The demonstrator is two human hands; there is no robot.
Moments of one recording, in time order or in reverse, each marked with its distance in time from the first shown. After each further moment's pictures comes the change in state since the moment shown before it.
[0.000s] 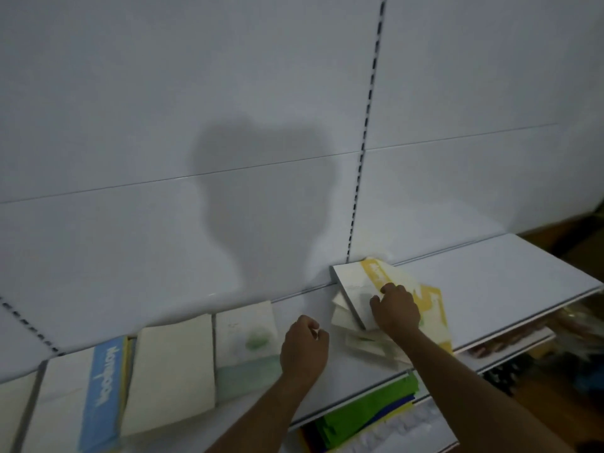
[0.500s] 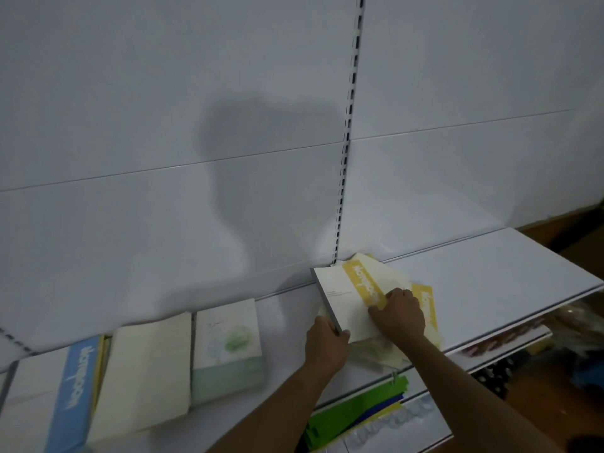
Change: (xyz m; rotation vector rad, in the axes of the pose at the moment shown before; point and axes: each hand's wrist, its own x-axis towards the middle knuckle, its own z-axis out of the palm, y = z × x) left_hand 0.018 0.036 0.075 -0.069 -0.147 -0.114; right_hand 0.021 0.045 0.003 0.000 -0.040 0.055
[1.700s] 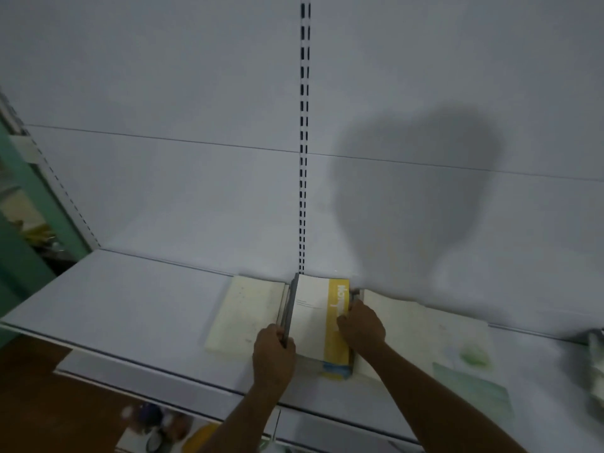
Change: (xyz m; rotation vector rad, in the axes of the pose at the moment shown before) left_hand -0.120 -0.314 -0.385 0.001 0.769 -0.192; right_hand -0.283 -0.400 0.194 0.056 -0.459 -0.566
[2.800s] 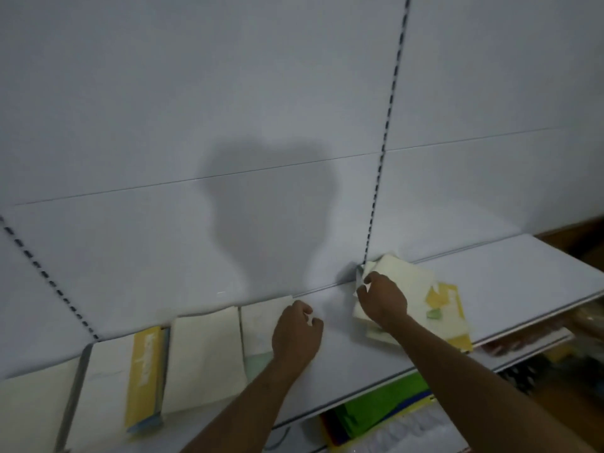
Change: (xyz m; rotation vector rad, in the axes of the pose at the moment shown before) left_hand -0.156 0.257 0.217 0.033 -0.536 0.416; right_hand -0.069 0.322 -0.249 -0.057 0.478 0.350
